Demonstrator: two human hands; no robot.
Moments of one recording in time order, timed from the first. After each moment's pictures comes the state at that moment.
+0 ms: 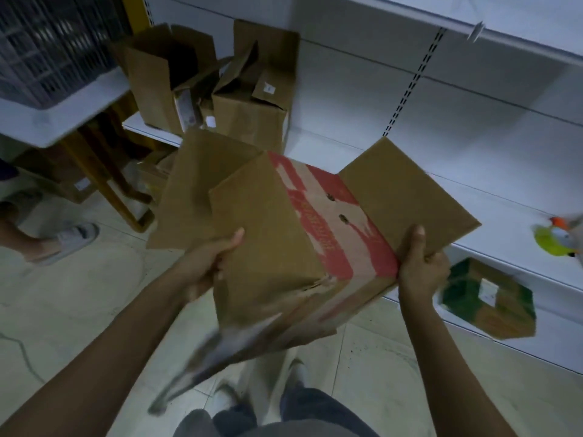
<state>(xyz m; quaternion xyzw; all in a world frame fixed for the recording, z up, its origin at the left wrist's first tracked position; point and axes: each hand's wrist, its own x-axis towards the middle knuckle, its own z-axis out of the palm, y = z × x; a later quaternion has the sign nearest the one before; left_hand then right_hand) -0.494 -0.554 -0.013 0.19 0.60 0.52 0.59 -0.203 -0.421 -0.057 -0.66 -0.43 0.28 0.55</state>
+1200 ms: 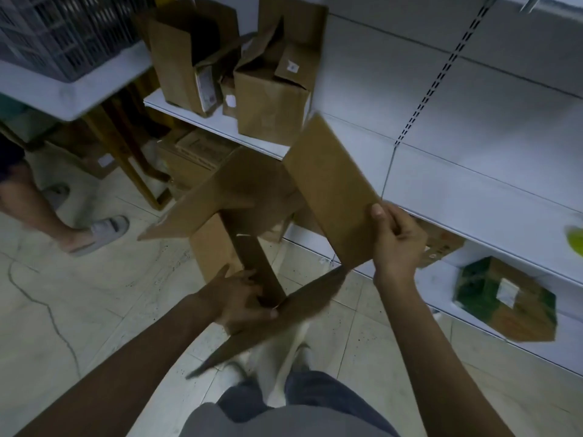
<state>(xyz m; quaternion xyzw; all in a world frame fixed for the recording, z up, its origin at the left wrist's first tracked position) -0.485 -0.585 -0.121 0.69 0.63 -0.13 0.33 -0.272 -0.450 -0.029 -0.54 -0.54 0.39 0.51</state>
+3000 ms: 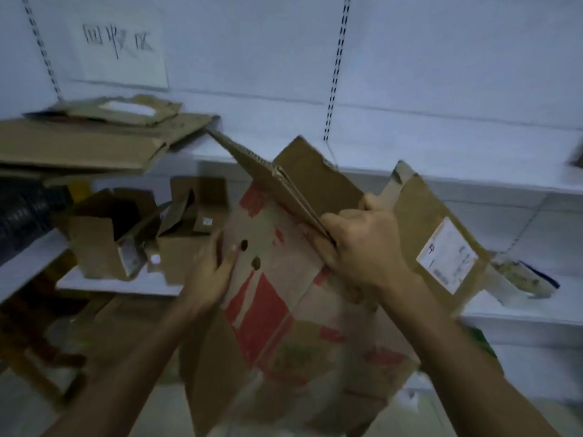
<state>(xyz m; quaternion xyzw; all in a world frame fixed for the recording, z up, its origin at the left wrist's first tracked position) -0.488 -0.427 0.069 0.58 0.63 0.47 0.20 -0.237 -0.440 0.190 -0.33 -0.82 -0.31 0.36</state>
